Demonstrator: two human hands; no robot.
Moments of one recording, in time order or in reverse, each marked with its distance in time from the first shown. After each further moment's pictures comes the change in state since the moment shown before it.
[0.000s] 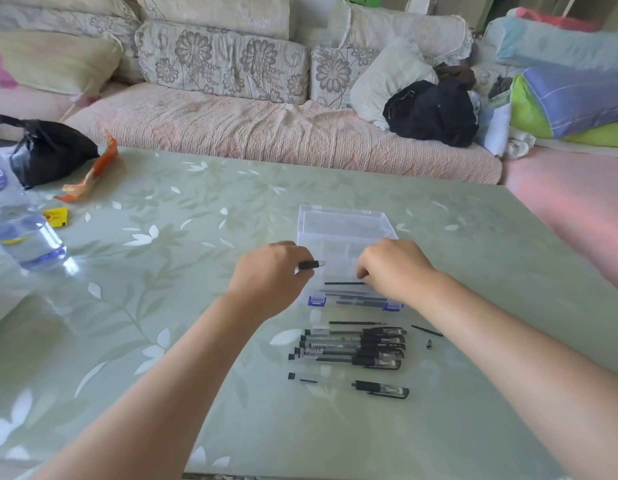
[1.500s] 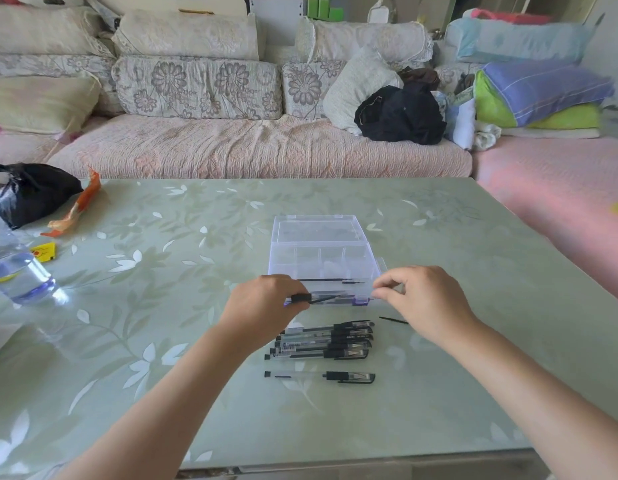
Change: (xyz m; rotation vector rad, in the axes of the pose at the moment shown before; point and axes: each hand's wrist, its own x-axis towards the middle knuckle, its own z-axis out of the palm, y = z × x) left_hand -0.029 0.030 0.008 -0.002 -0.082 0.121; right_hand -0.110 0.024 0.016 0.696 0.352 0.363
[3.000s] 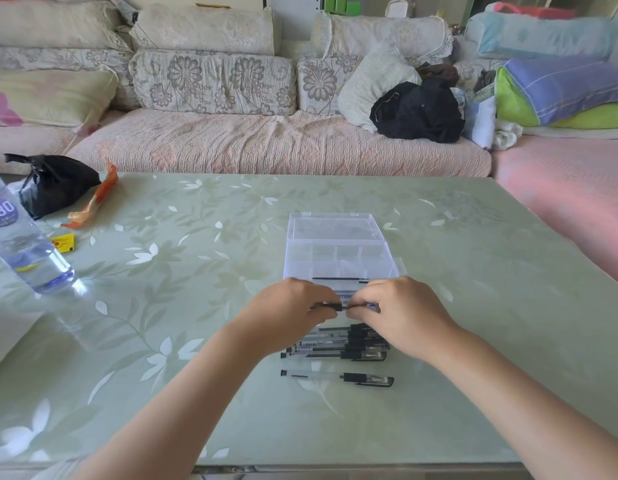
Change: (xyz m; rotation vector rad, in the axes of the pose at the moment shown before) left_hand -0.004 0.009 -0.008 -0.155 -0.180 0.068; right_hand -0.002 -0.045 0.021 -0.024 -0.186 -0.233
